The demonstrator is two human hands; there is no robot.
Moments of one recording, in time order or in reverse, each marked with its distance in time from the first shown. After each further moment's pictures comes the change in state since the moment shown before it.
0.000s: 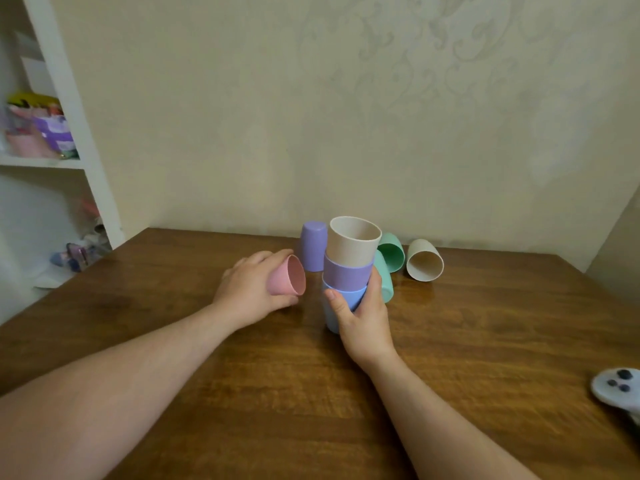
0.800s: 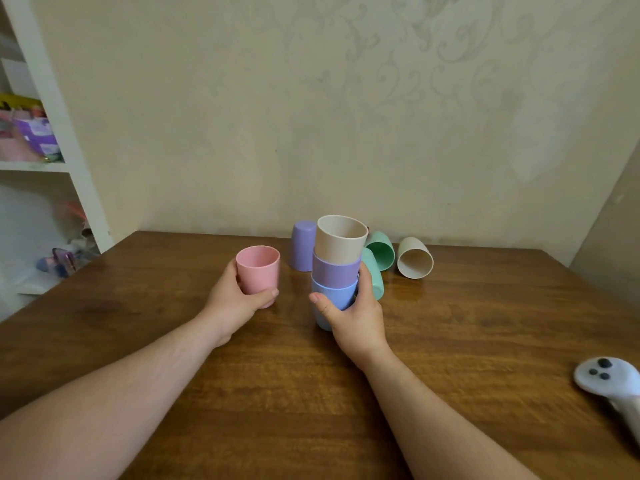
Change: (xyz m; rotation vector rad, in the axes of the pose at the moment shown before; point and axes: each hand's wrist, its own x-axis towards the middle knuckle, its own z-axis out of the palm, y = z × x) left_hand -0.015 -0.003 0.021 -0.836 0.129 -0.420; right_hand 0.000 -0.002 -0.004 0.016 -0.025 0.072
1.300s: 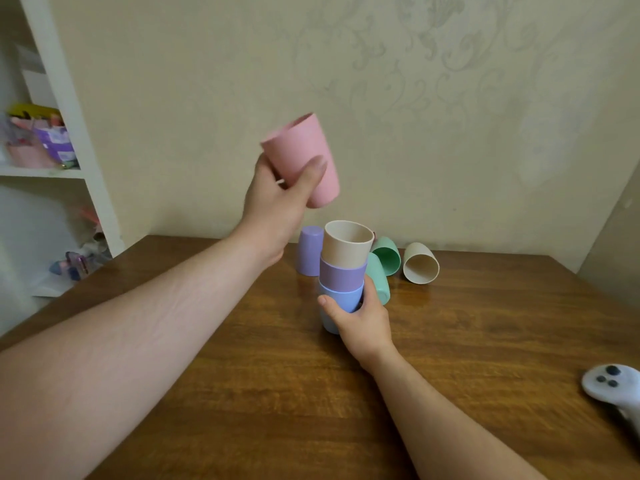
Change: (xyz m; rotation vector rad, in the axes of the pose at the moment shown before) left_hand -0.009 0.175 0.011 -0.463 -0.001 0.393; right_hand -0.002 -0.006 -0.001 -0.011 -0.007 0.110
